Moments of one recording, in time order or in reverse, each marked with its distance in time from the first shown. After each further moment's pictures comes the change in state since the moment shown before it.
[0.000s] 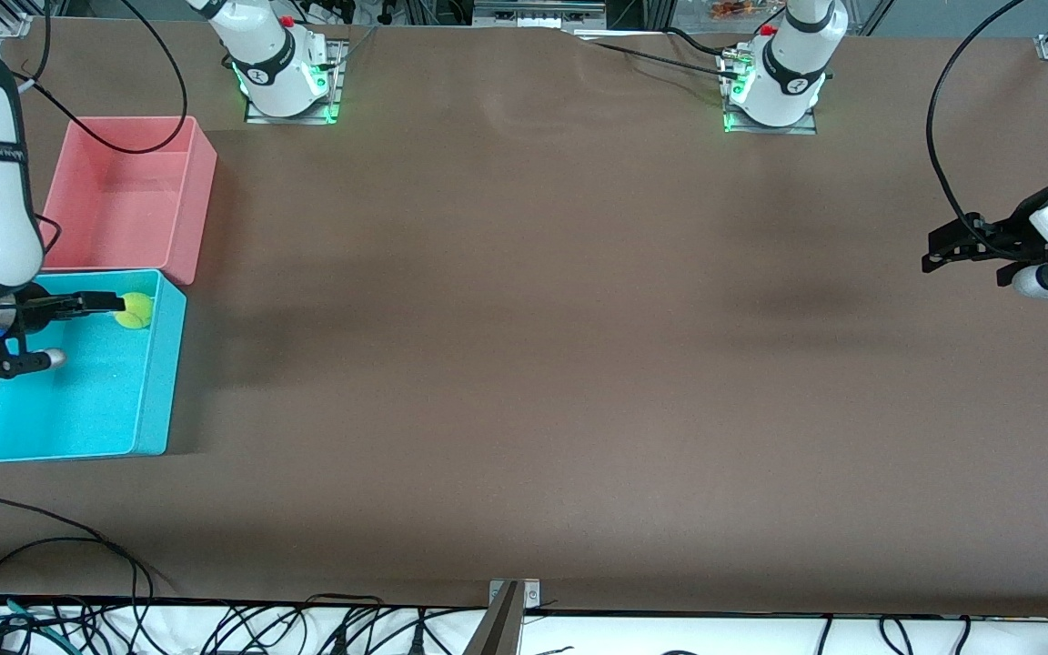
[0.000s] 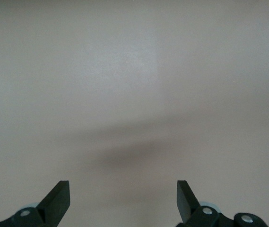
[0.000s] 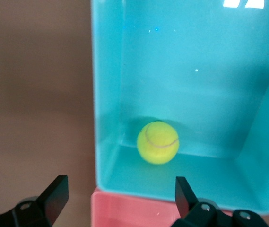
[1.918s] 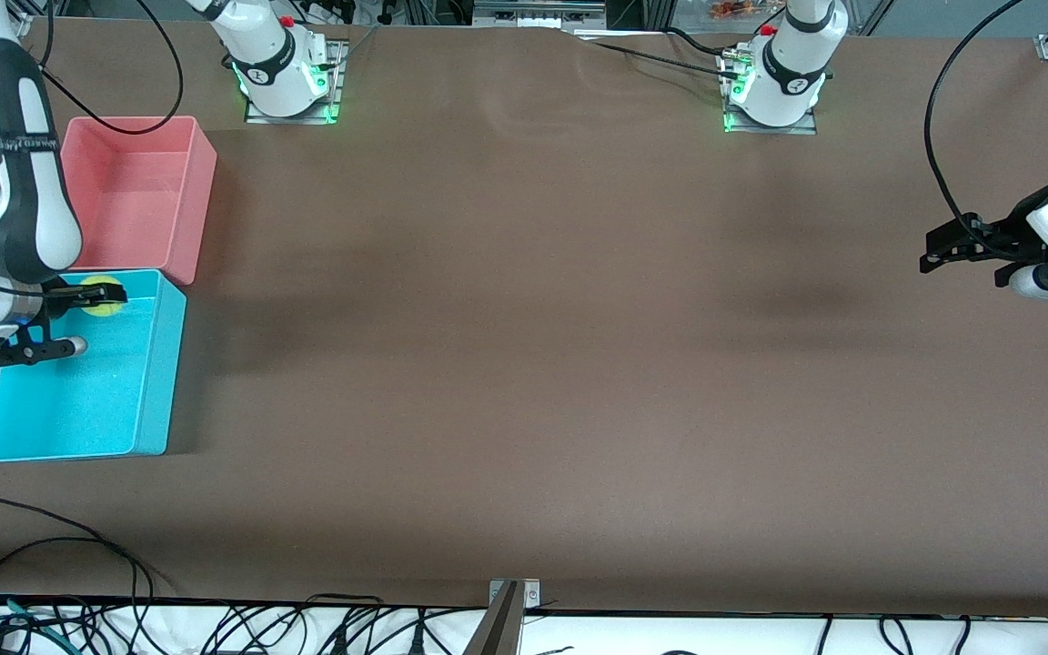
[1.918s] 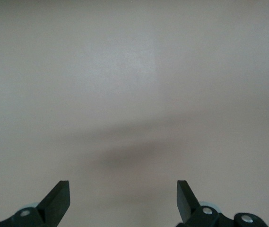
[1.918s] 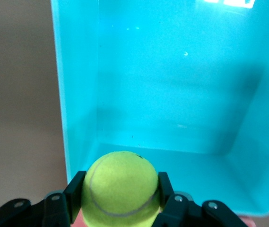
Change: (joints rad) left arm -0.005 0.000 -0.001 0.000 0.000 0.003 0.000; right arm 0.017 -0.030 -0.014 -0.168 -0.092 0.162 0.027
